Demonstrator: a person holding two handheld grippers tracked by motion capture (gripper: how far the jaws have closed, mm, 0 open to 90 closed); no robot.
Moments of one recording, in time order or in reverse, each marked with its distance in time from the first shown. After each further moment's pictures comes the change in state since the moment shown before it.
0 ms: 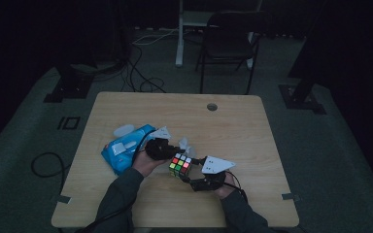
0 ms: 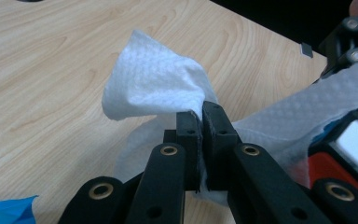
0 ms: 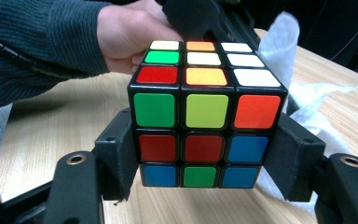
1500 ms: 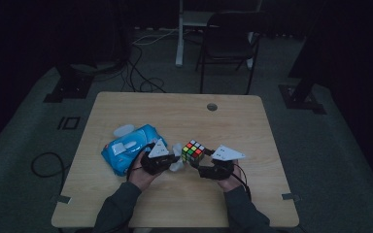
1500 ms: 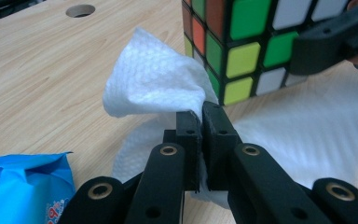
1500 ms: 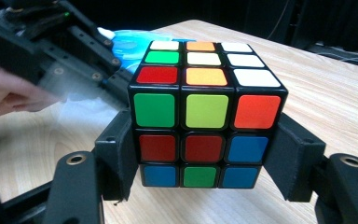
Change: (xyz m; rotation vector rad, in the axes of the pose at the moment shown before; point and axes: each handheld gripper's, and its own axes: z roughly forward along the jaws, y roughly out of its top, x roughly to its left) left arm -0.040 -0.028 -0.011 -0.028 0.234 0.124; right arm -0.032 -0.003 -0.013 0.002 -0.204 0.195
